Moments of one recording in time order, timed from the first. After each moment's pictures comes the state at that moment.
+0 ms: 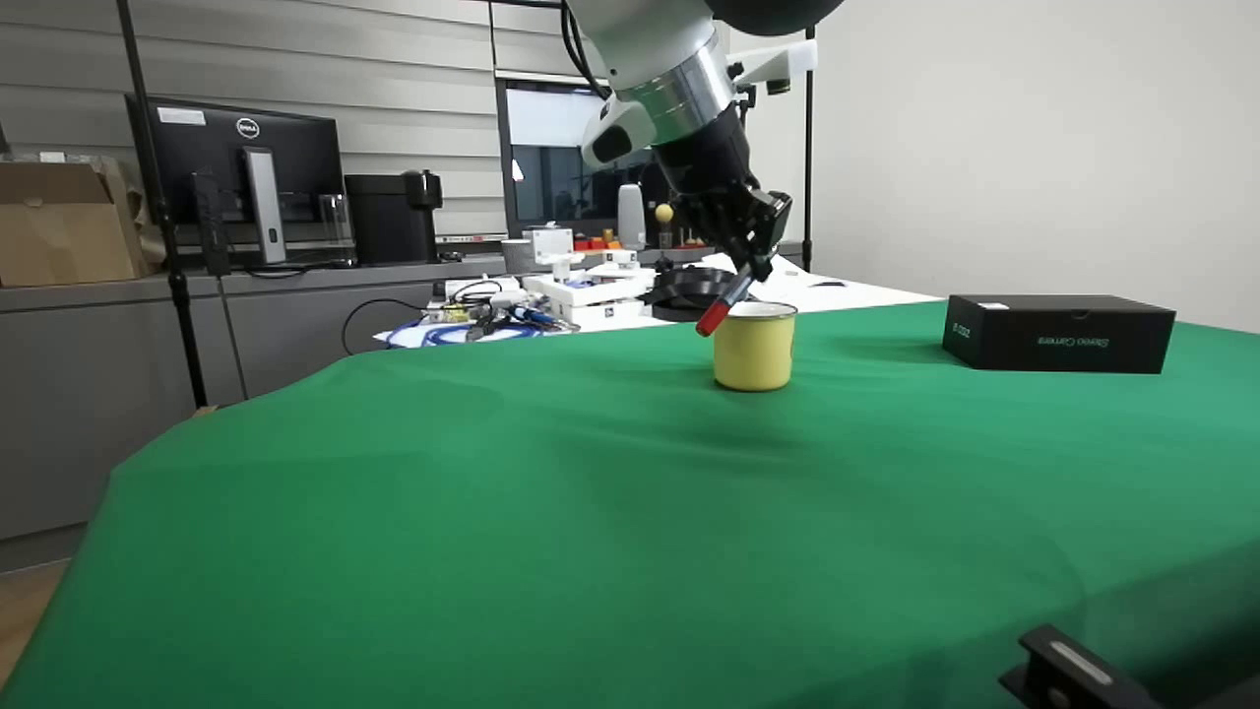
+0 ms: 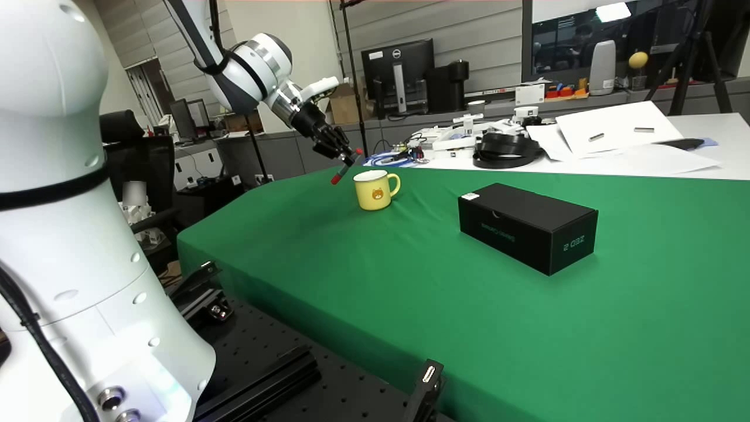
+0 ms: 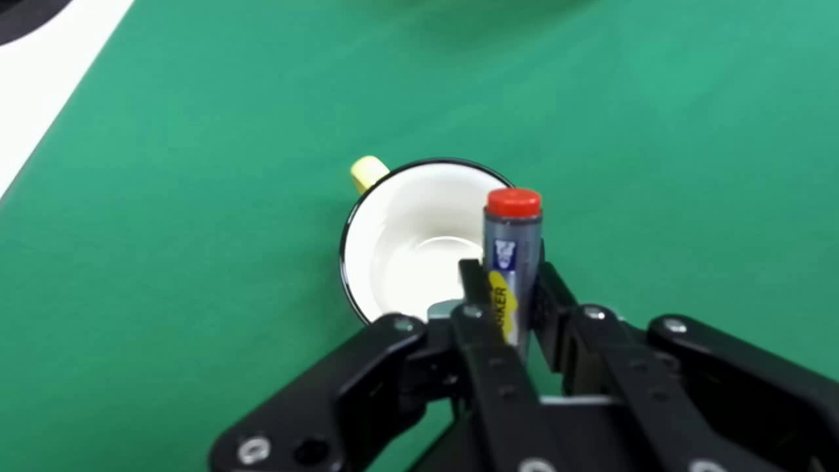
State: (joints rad) arm 0.34 0.36 0.15 -2.10 -0.94 2.20 -0.71
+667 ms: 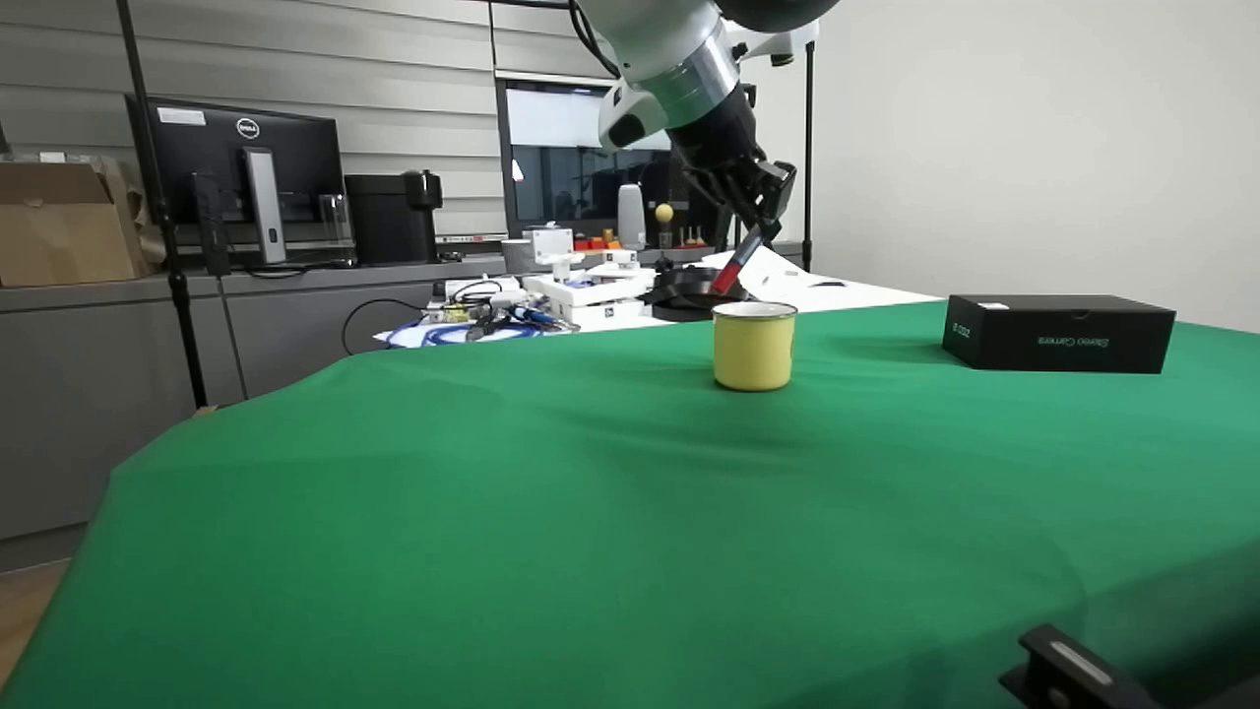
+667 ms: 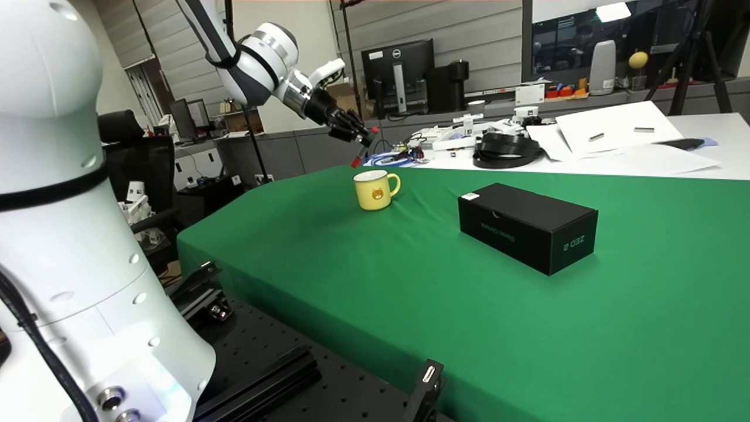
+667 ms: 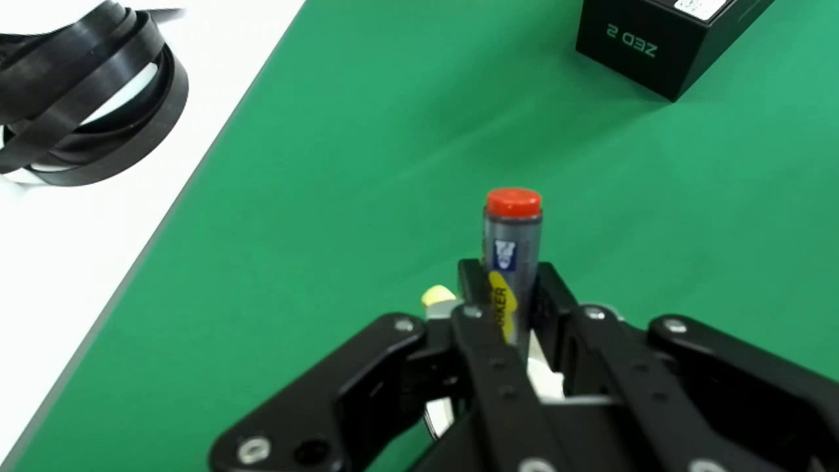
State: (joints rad) arm 0.30 0.36 0.16 -2.04 -1.09 2.10 -0.63
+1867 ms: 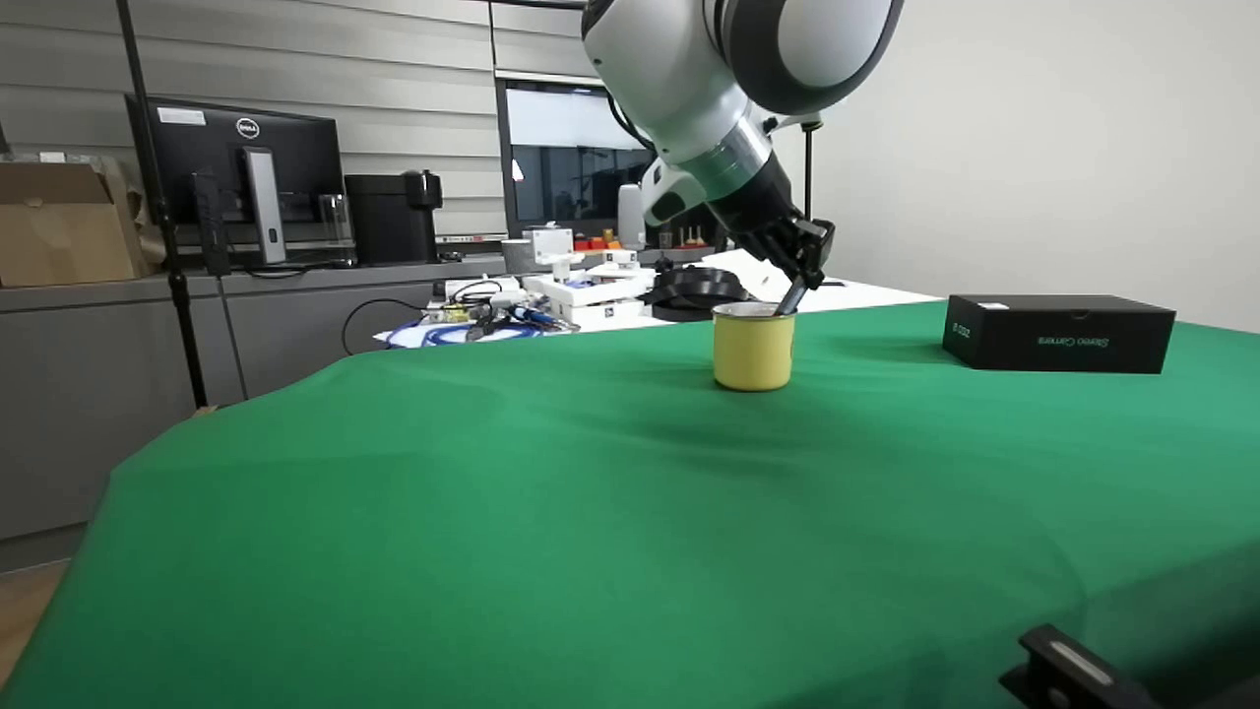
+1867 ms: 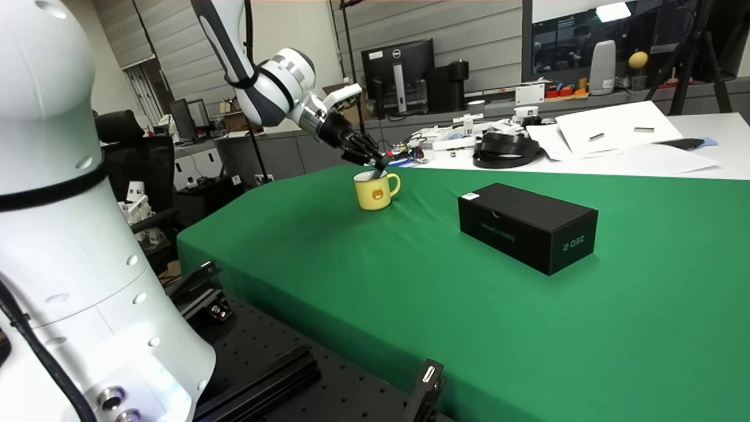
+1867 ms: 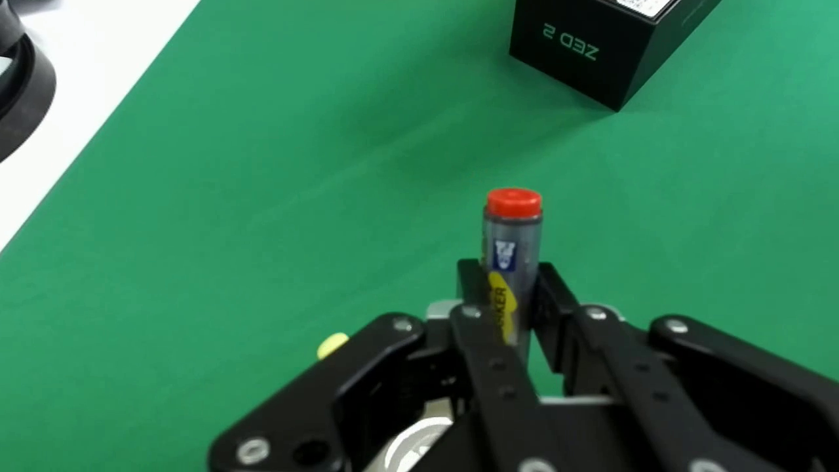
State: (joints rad) arm 0.24 0.47 0.17 -2.04 -1.11 2.07 -0.61
